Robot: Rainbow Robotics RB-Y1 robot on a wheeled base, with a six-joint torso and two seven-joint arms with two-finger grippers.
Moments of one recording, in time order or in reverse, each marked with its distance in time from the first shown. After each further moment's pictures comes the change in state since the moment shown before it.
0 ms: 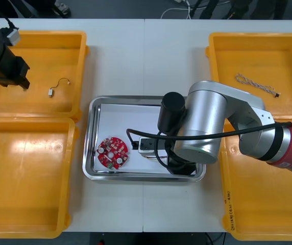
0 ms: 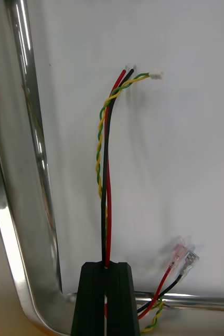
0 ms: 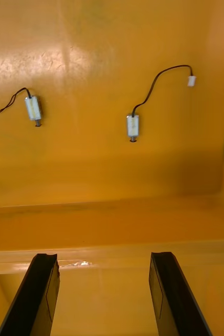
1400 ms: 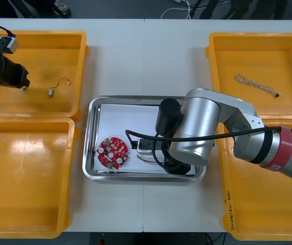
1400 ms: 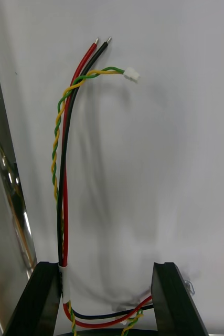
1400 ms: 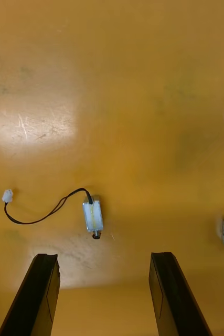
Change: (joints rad) right arm 0.014 0.028 0.031 0.087 0.049 -0.083 -0.001; left arm -0.001 0.001 0.000 0.423 0.001 -0.571 -0.275
